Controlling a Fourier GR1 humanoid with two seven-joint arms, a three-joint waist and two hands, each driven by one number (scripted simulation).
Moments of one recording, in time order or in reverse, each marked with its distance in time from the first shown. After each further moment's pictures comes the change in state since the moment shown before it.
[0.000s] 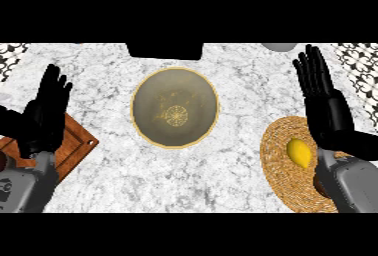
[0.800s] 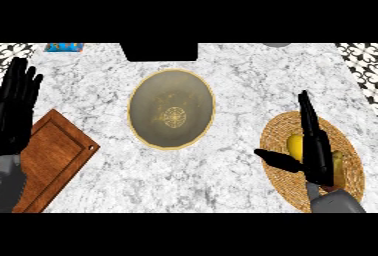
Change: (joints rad) left arm 0.034 0.101 0.106 0.024 0.039 -0.190 -0.185; right arm 0.187 -0.045 0.180 0.118 0.575 -0.440 0.103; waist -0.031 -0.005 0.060
